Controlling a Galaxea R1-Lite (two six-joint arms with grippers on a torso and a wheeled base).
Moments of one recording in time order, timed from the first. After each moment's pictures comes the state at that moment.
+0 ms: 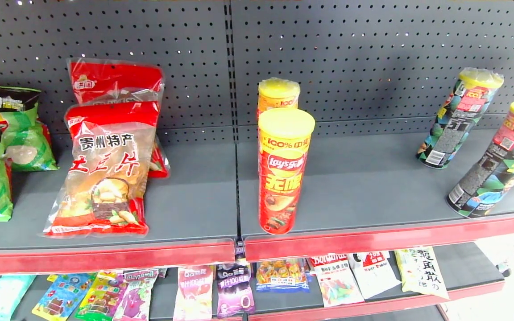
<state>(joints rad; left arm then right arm) -0.30 0.50 -0.44 0.38 0.21 -0.09 0.00 0.29 -0.19 0.17 0.03 -0.06</state>
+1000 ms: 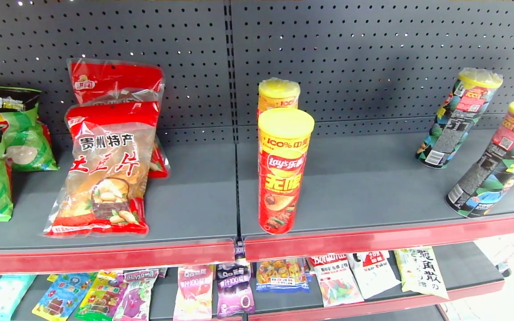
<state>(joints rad) 0.00 0.00 -0.01 0.00 0.03 0.00 0.00 0.00 -0.04 0.02 0.00 0.02</state>
